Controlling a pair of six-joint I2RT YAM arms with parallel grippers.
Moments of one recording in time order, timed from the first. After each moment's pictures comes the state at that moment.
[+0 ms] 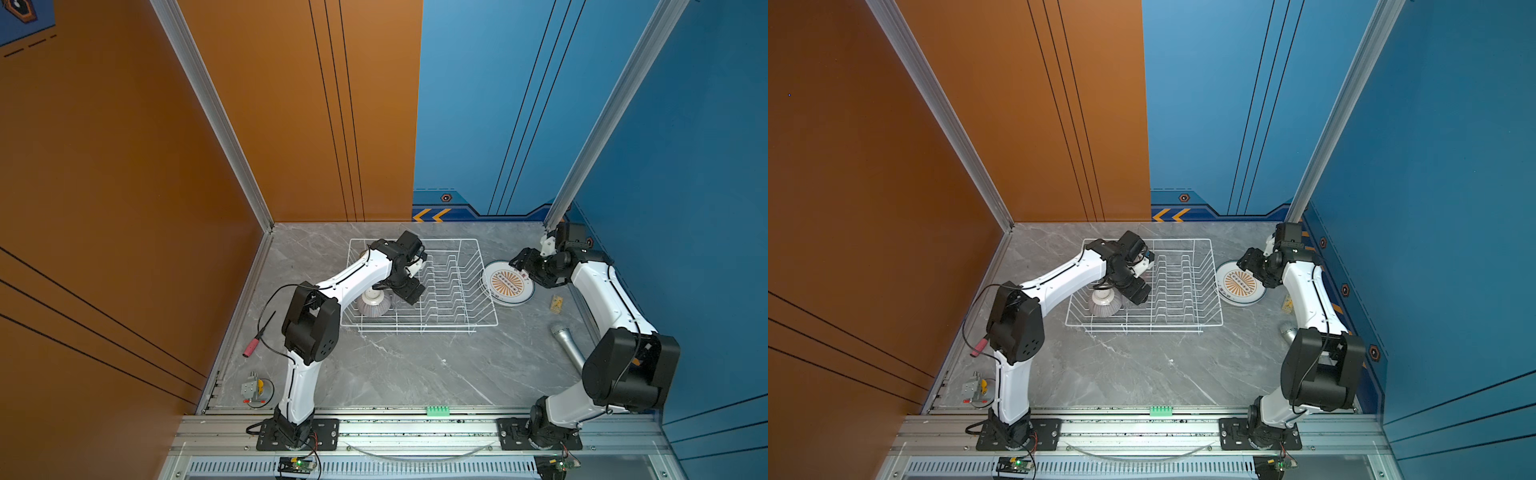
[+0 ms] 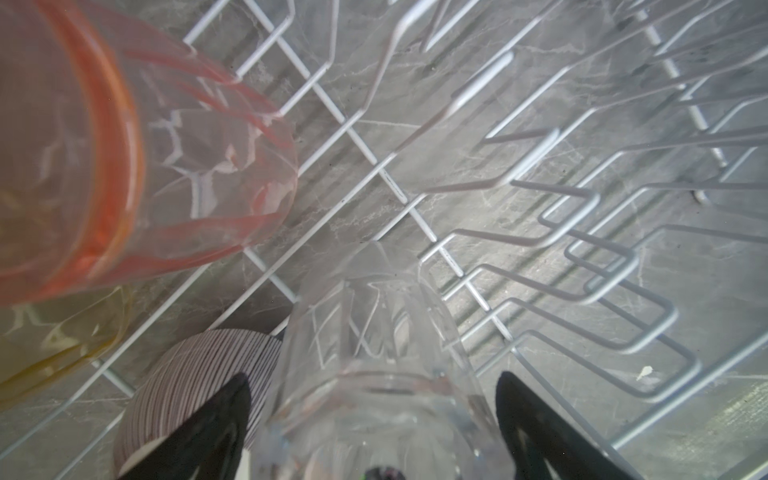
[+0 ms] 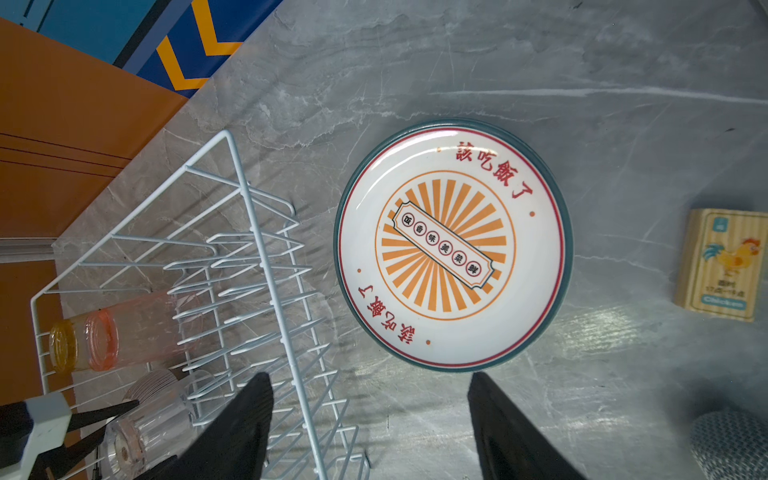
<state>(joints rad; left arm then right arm) -0.62 2.05 1.78 -1.01 0.05 0.06 -0.17 1.55 1.33 -0.78 -0.30 0.39</state>
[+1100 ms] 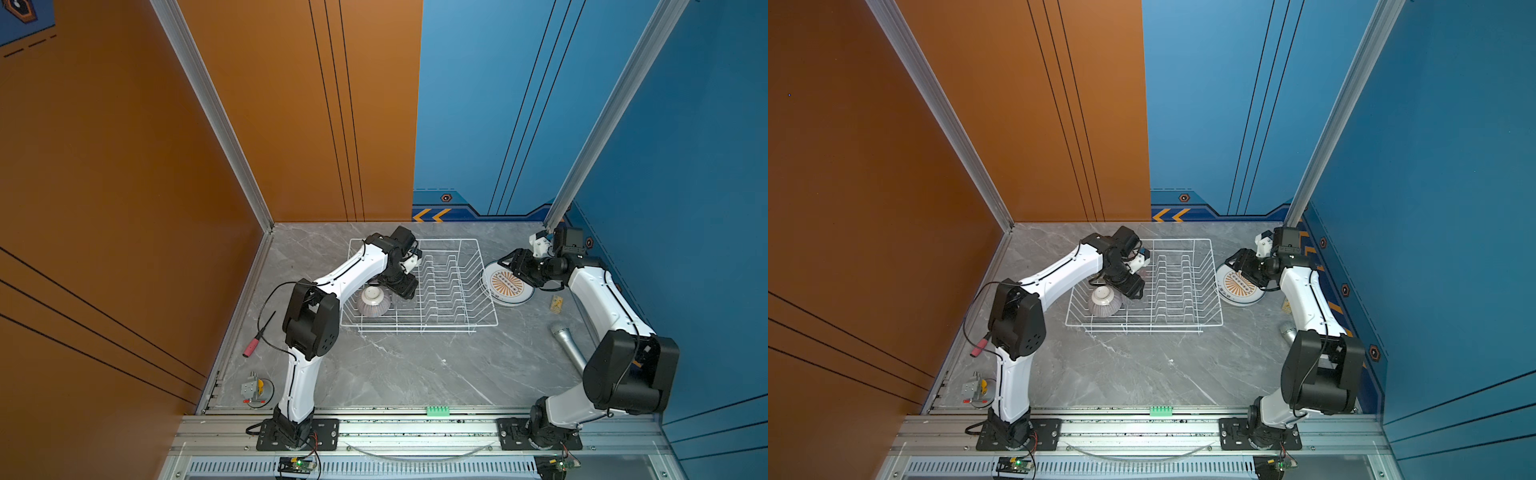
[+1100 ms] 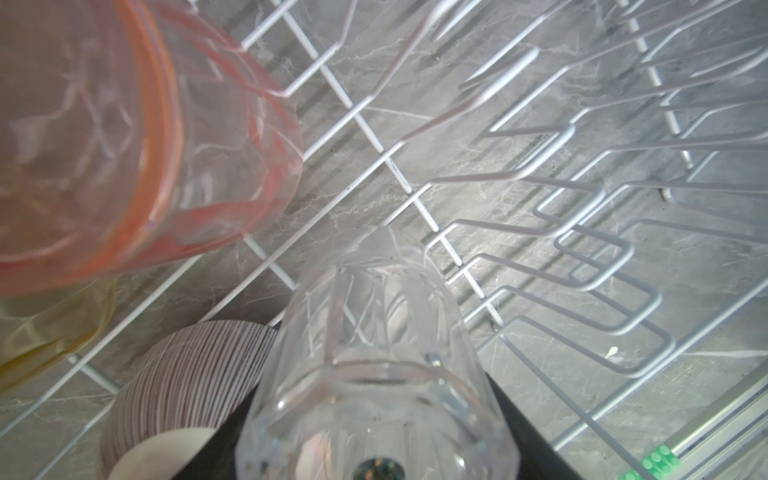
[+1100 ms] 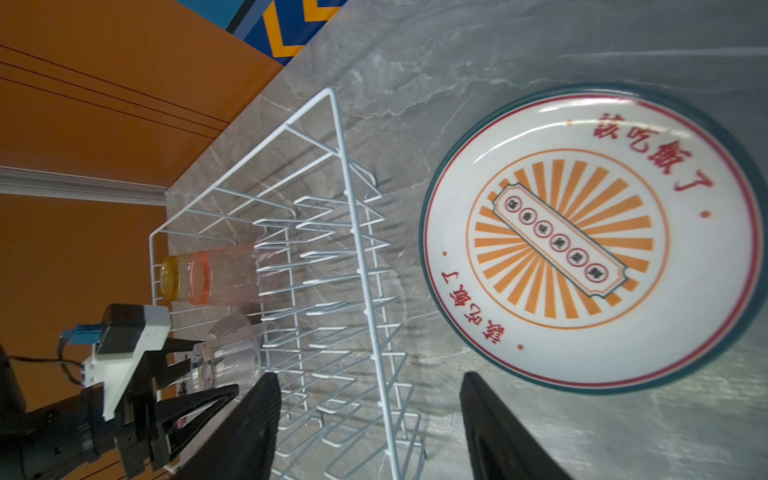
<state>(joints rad) -0.56 2.07 1.84 -1.08 0.15 0.05 -0.15 1.51 1.23 -0.64 -0.59 0.39</state>
